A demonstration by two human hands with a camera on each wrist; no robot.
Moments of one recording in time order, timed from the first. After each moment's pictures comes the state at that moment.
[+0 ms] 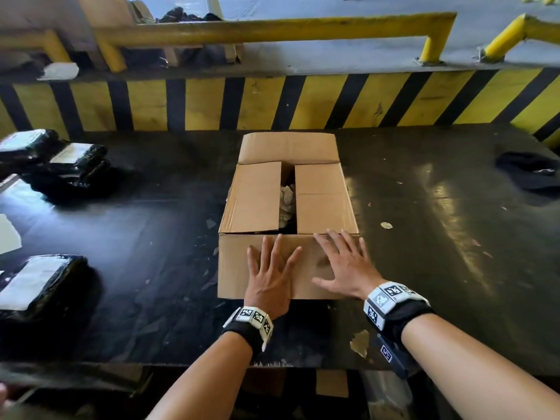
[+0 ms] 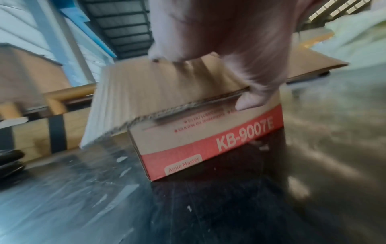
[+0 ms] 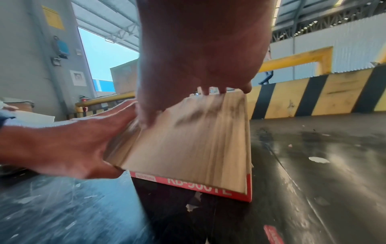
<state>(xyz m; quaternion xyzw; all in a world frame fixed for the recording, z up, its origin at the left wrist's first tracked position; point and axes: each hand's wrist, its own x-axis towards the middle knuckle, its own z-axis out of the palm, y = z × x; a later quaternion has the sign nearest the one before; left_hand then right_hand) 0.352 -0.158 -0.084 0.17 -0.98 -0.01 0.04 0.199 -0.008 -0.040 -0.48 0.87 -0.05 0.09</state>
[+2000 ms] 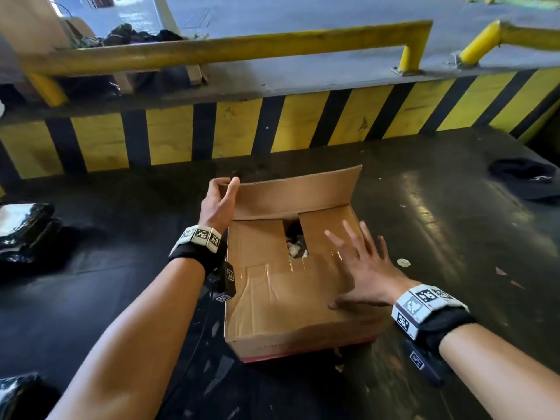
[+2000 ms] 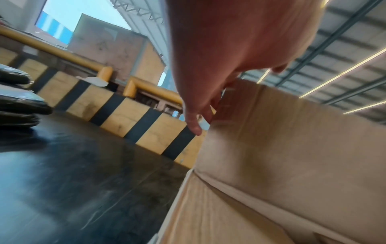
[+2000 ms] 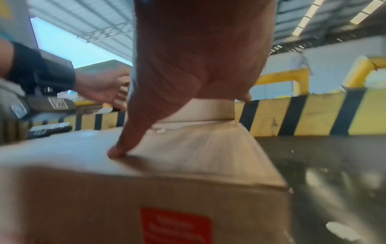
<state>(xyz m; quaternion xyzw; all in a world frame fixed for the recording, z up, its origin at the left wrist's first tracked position) 0.172 -0.439 0.070 0.32 -0.78 -0.48 0.22 0.093 -0.115 0.018 -0.41 0.90 -0.06 0.14</state>
